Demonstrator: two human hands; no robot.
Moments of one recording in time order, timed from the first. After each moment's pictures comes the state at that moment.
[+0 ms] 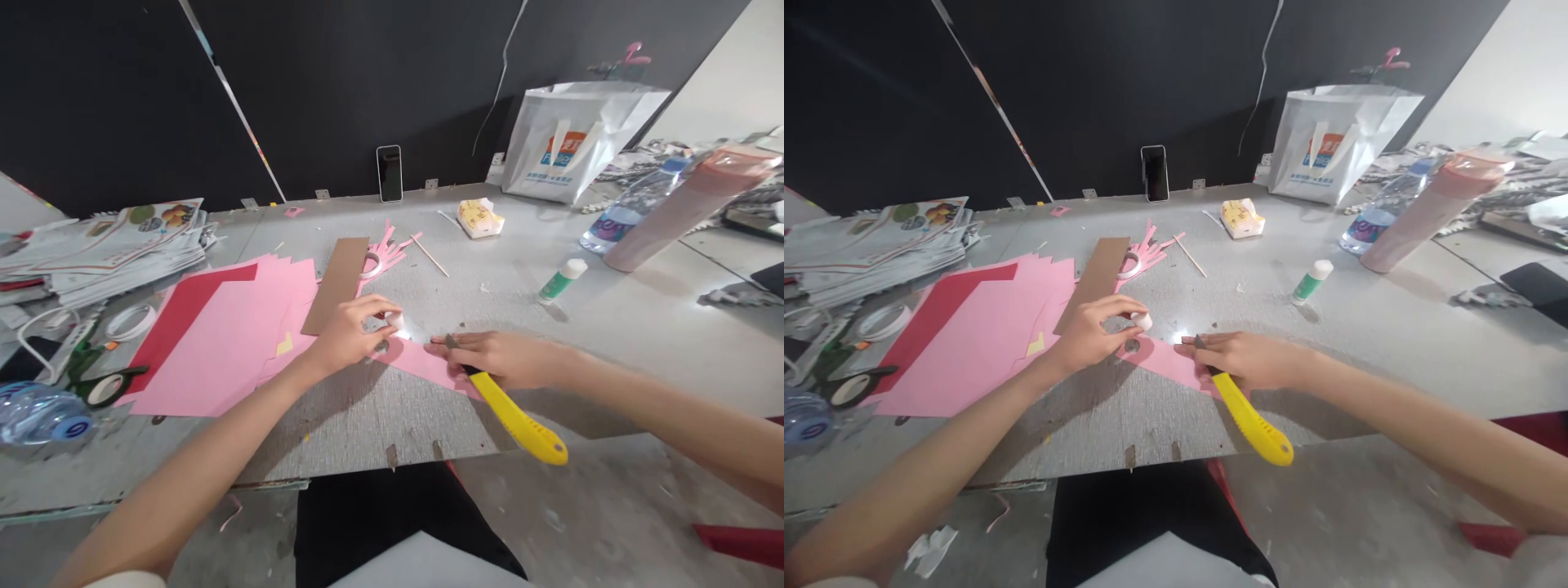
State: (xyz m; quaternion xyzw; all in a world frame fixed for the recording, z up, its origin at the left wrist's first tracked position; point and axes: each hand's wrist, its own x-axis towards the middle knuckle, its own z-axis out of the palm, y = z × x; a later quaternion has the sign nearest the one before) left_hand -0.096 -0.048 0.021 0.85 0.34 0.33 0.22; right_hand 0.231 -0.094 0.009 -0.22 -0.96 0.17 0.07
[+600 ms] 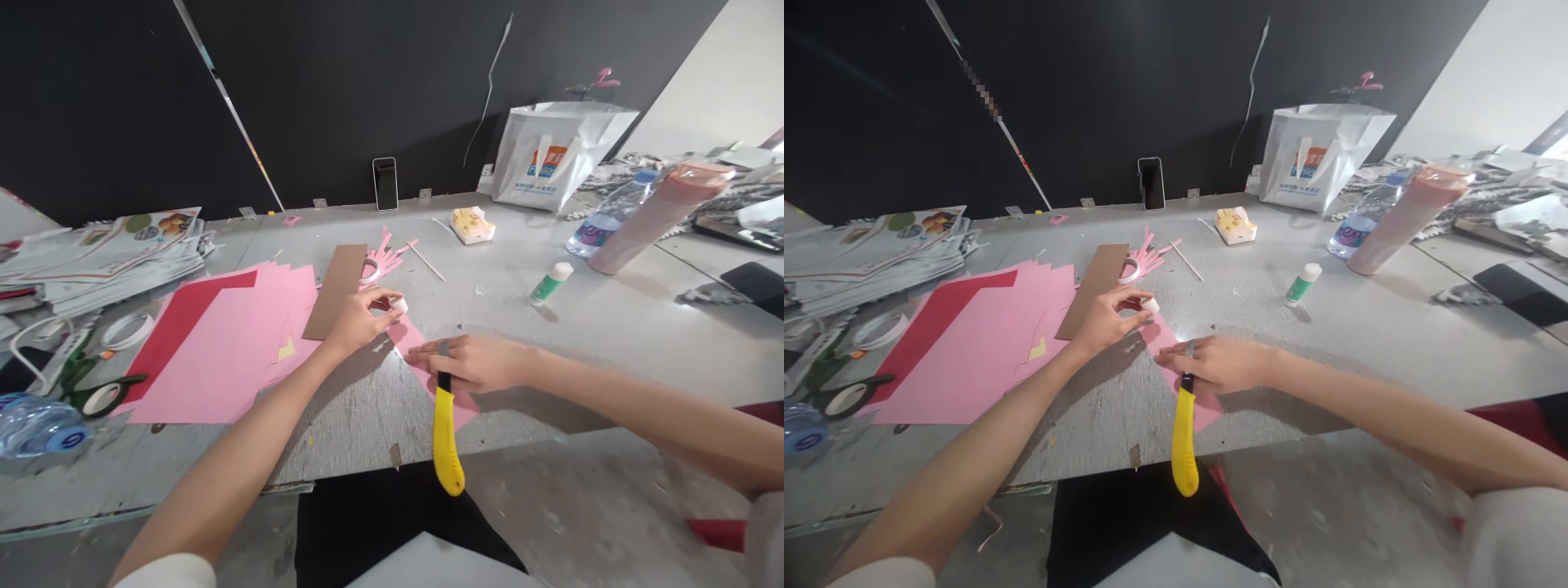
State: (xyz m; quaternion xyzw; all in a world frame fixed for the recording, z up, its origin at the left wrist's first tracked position) left_hand -0.074 -0.016 0.000 0.77 0.39 0.40 0.30; right_hand 0.196 -0.087 0.002 -0.16 -0.98 0.12 0.08
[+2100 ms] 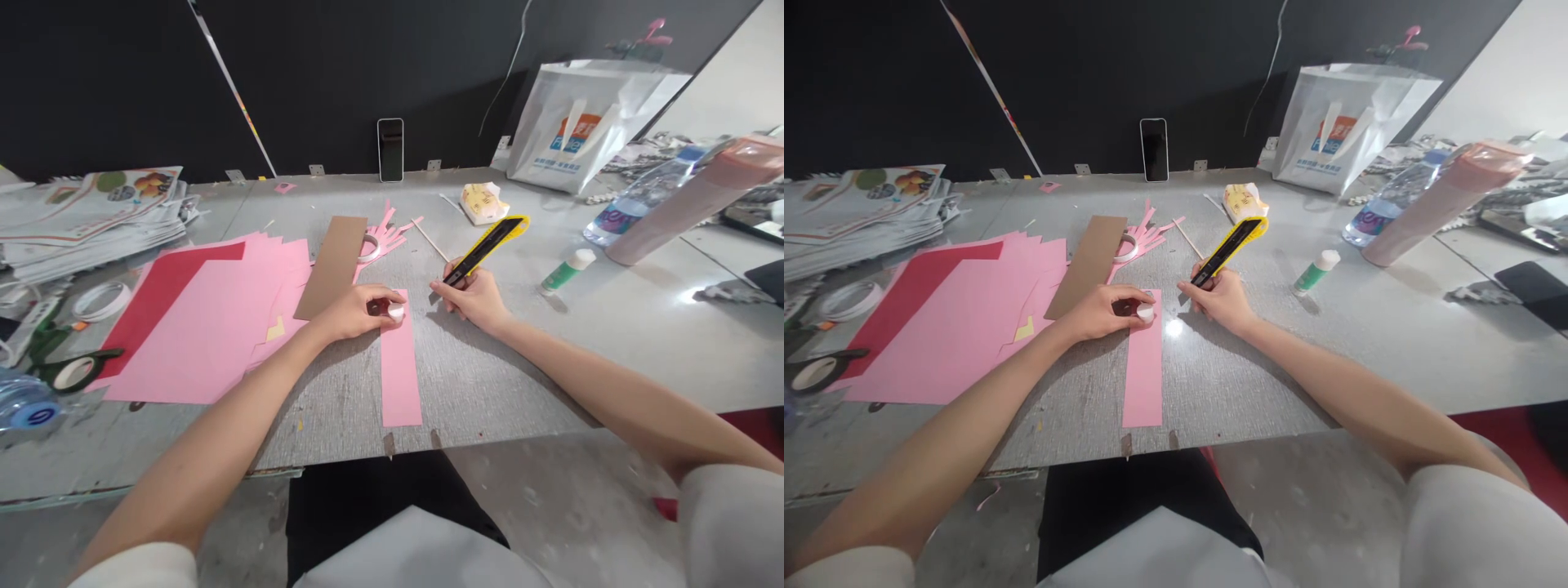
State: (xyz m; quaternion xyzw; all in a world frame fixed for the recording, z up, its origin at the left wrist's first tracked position) left_hand -0.092 -0.014 0.000 0.80 0.38 0.21 0.41; right_hand 0.181 -0.035 -0.011 -0.47 -0.60 0.43 0.47
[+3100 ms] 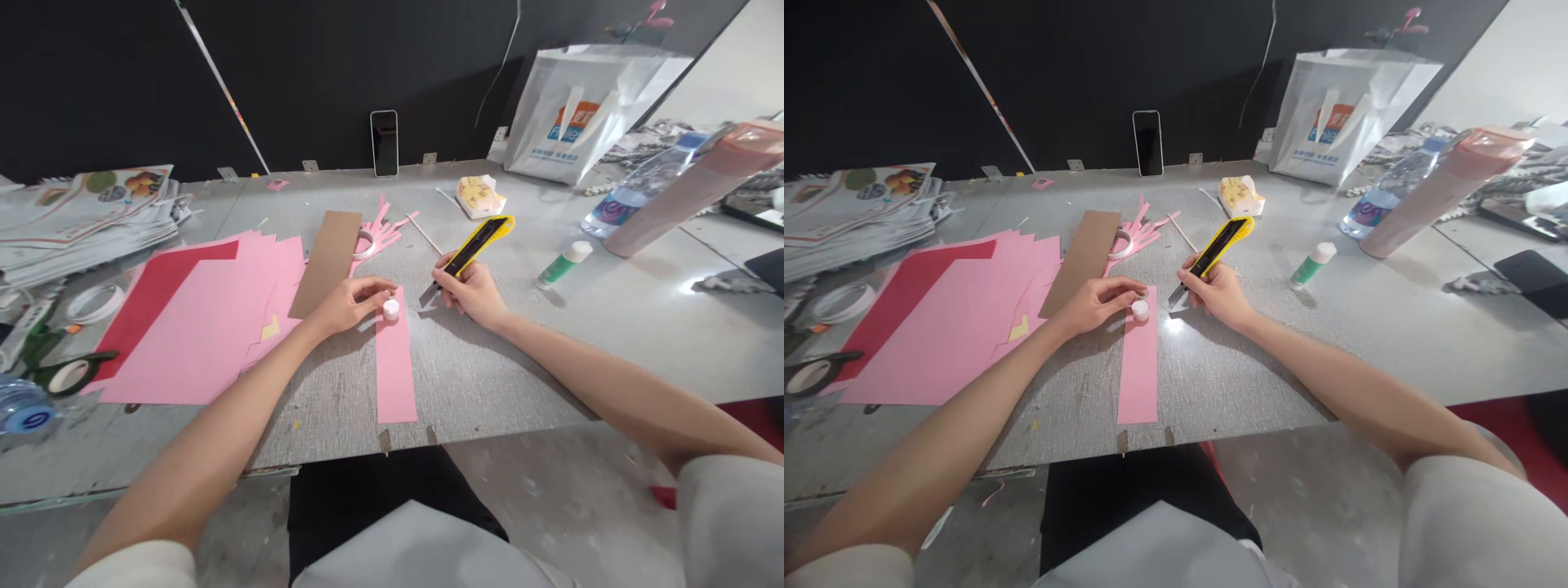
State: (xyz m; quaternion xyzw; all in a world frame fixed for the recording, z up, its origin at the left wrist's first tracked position) left_hand -0.093 -0.014 0.001 0.76 0.37 0.27 0.46; right_hand 0.182 -0.033 -0.011 -0.45 -0.60 0.46 0.48
